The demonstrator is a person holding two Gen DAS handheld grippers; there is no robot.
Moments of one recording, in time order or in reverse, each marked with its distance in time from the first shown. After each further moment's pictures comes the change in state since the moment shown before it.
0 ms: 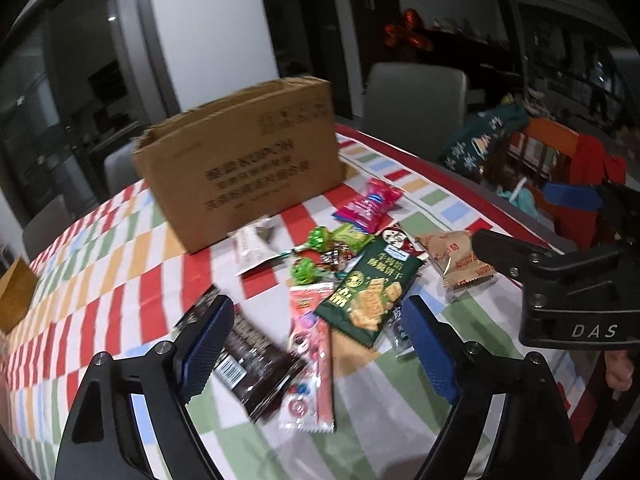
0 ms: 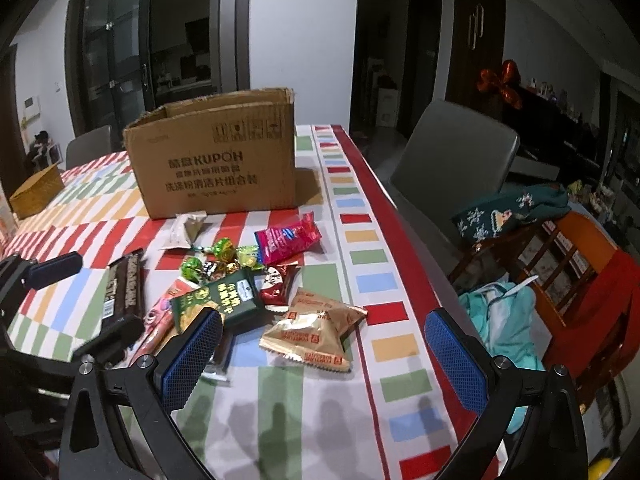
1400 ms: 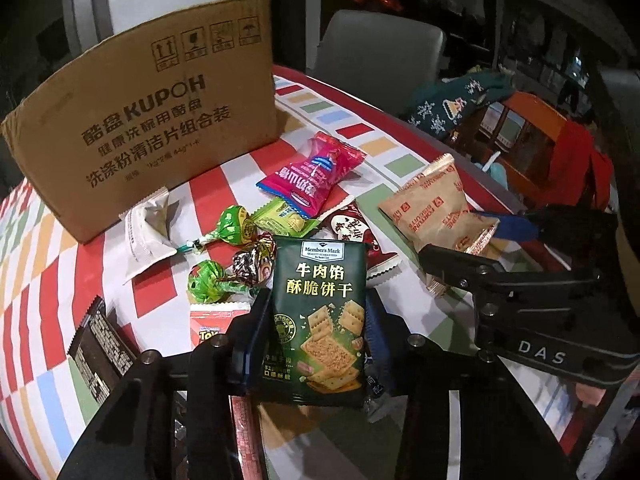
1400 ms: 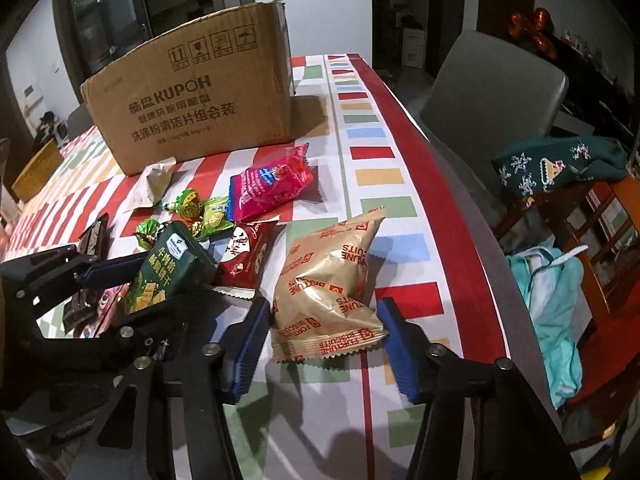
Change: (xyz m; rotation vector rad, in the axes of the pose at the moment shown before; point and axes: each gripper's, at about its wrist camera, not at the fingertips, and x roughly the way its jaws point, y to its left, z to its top) left arm 0.084 -0.018 0.017 -0.049 0.187 -0.216; right arm 0.086 -0.021 -0.003 0.005 0.227 0.118
